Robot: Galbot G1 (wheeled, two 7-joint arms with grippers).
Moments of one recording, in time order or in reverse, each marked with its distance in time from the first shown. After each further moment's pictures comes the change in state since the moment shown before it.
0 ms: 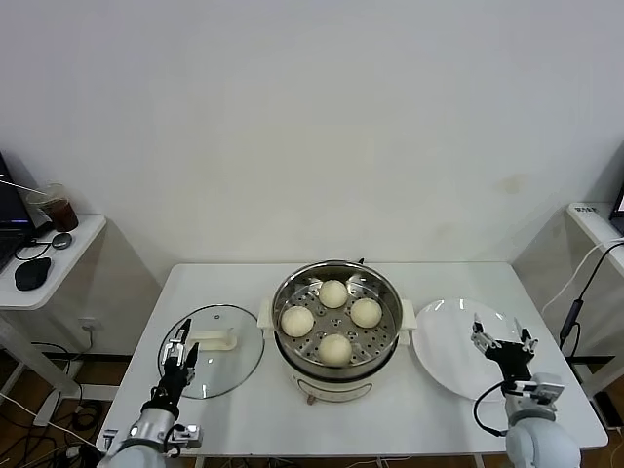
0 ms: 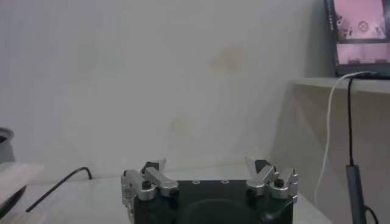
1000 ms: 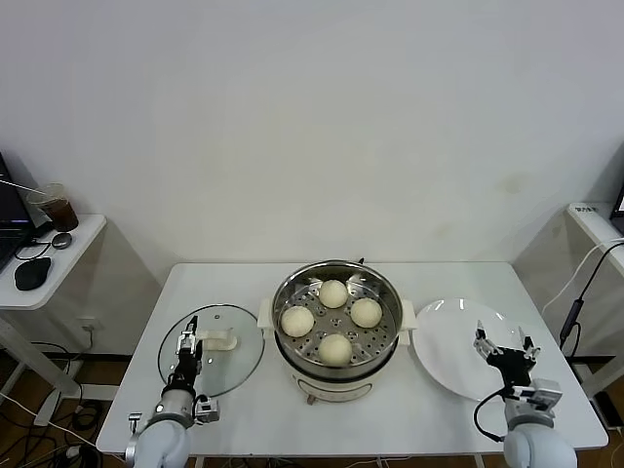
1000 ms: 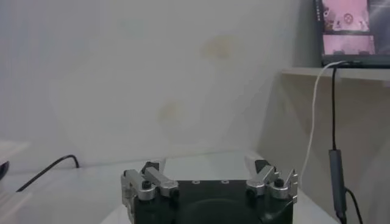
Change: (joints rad) left arm -0.181 -0.045 0.074 0.221 0.036 0.112 0.030; right arm 0.001 0.035 0.016 -0.033 -0.038 0.014 0.003
